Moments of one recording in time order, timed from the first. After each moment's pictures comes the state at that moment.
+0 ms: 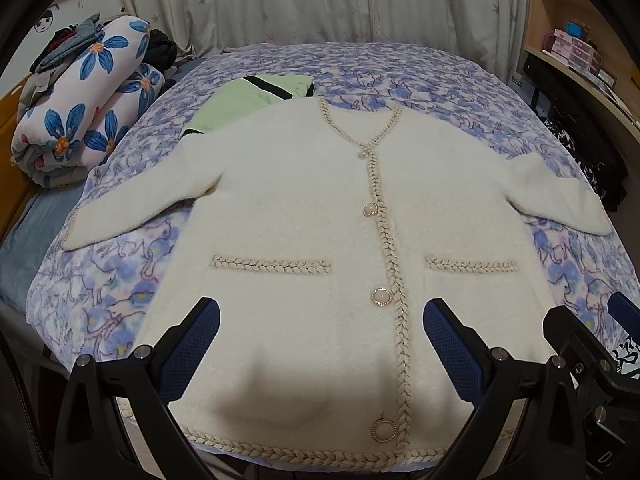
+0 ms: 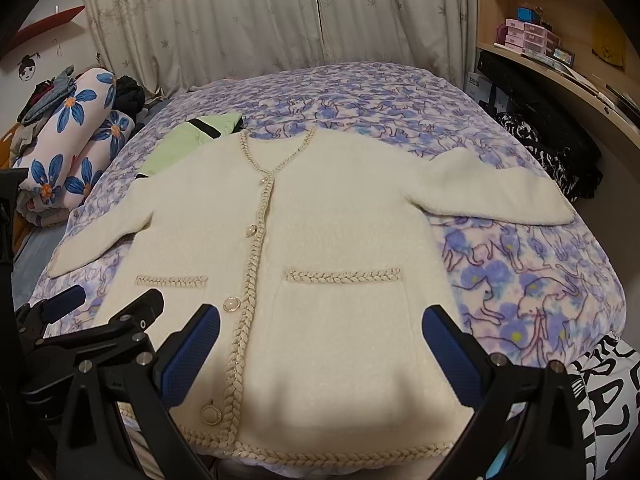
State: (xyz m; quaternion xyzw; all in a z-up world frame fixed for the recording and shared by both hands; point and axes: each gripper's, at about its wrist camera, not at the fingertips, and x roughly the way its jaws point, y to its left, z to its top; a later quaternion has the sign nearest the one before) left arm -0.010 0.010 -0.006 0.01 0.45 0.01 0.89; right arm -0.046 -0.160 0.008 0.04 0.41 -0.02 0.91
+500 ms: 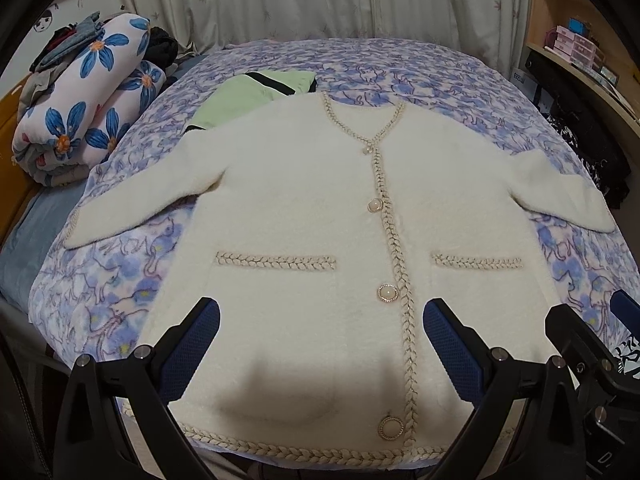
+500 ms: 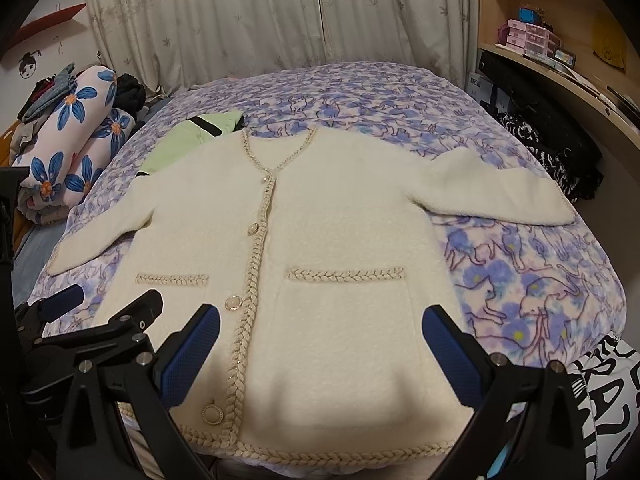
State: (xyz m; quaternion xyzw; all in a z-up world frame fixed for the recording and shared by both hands) left arm -0.008 0.013 -0.005 0.02 0.46 0.01 0.89; right arm -0.046 -0.158 0.006 0.04 0.42 -0.03 0.91
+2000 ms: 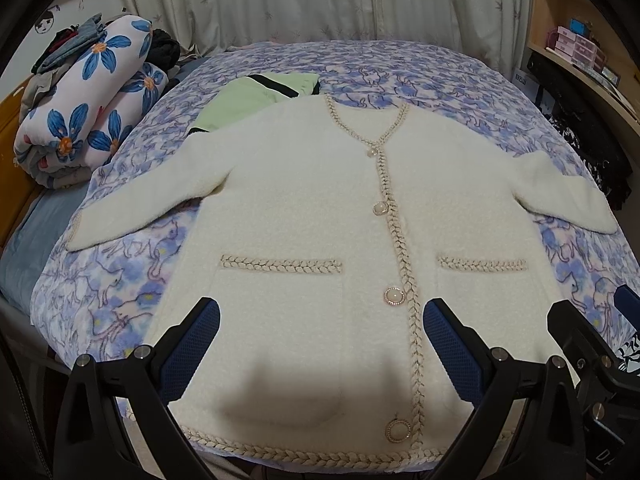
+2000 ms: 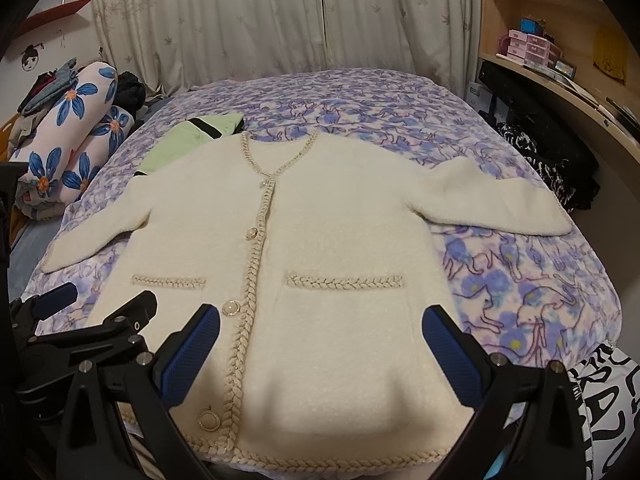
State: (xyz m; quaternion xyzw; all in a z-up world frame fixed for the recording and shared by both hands) left arm -0.002 0.015 -0.004 0.02 0.46 0.01 0.89; right arm -0.041 -0.155 0.008 0.03 0.41 -0.03 0.91
